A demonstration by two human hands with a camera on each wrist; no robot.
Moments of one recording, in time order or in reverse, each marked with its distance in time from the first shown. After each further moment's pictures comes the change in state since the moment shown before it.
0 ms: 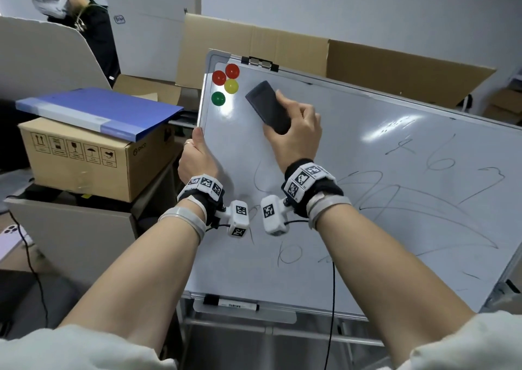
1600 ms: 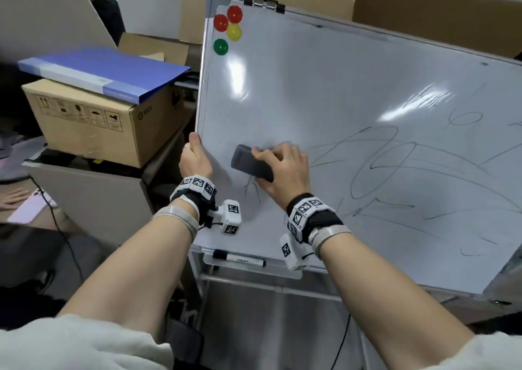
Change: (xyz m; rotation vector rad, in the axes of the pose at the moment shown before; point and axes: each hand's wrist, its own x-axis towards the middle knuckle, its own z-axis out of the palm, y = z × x) left_hand -0.013 -0.082 0.002 -0.018 -0.067 -0.119; right_hand -0.128 0.052 0.024 -0.177 -0.441 -0.252
